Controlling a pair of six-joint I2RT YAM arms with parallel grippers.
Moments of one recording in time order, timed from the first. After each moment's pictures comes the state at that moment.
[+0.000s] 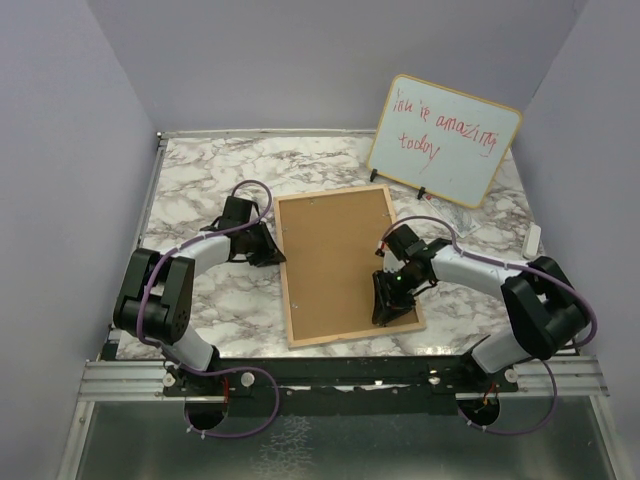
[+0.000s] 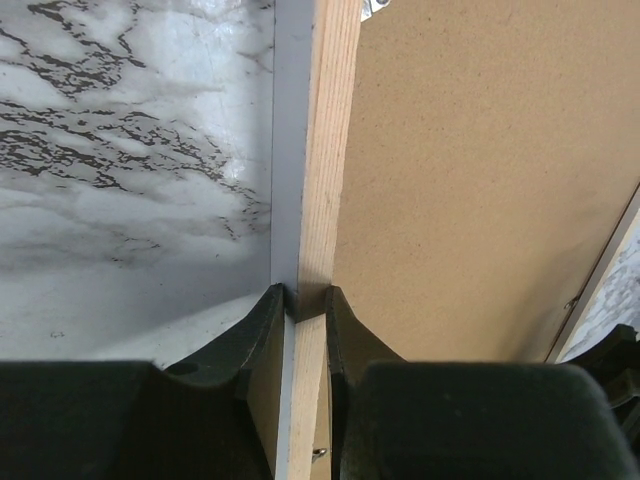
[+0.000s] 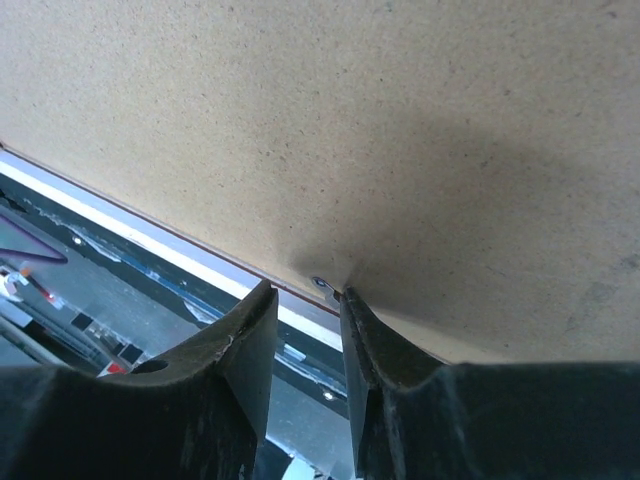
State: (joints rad) left arm -0.24 1.59 0.79 -0.21 0.36 -0.63; right arm 0.60 1.51 0.75 -0.62 -0.47 0.45
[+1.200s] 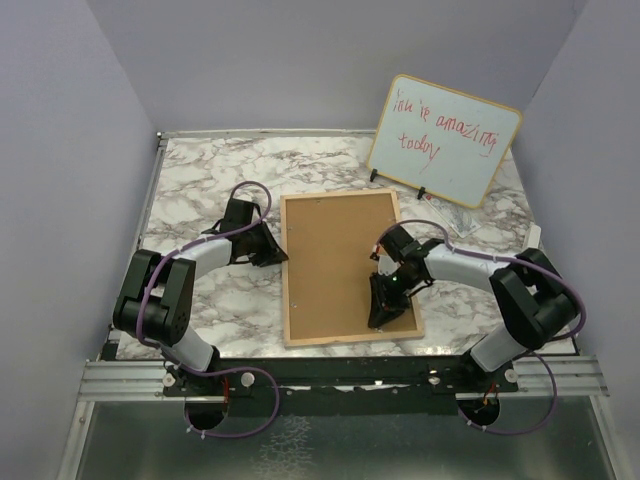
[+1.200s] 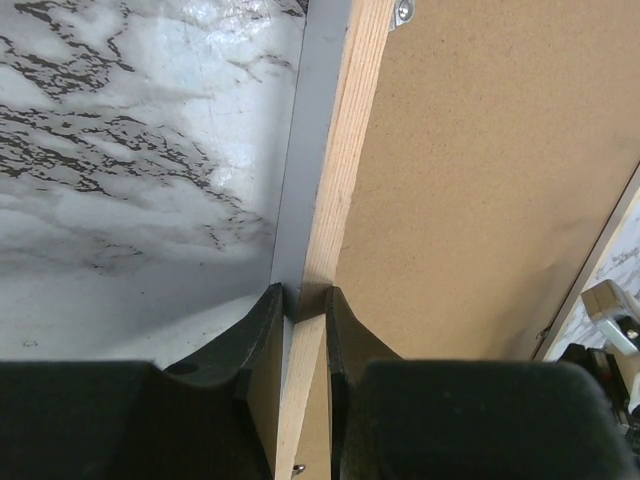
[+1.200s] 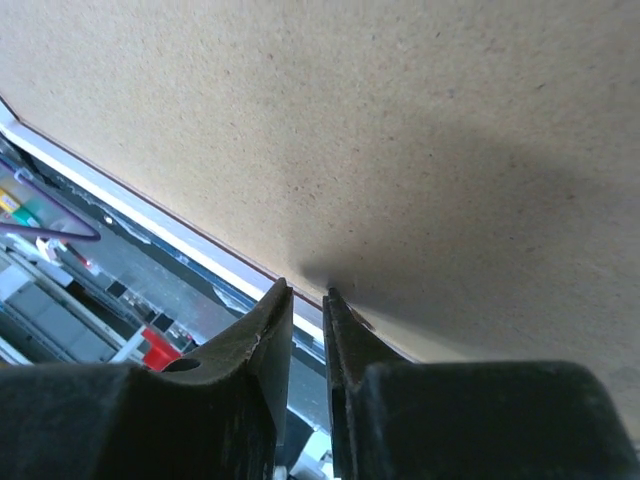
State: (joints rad) left arm -0.25 1.58 0.76 -0.14 0.34 -0.72; right arm 0.60 1.58 0.76 -0.59 -0.59 0.47
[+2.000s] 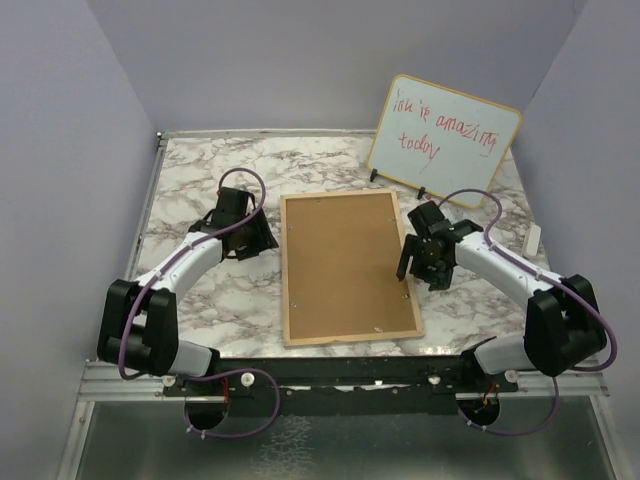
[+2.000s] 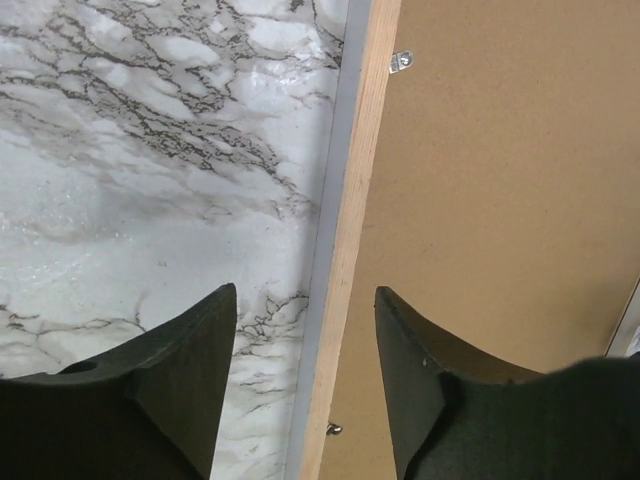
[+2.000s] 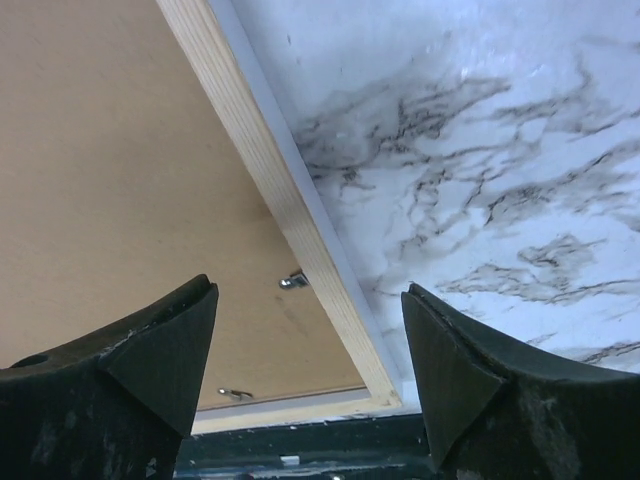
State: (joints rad) left arm -0.26 1.41 0.87 -0.39 0.14 -0.60; right arm 0.43 1.40 0.91 -0.82 0.12 0.73
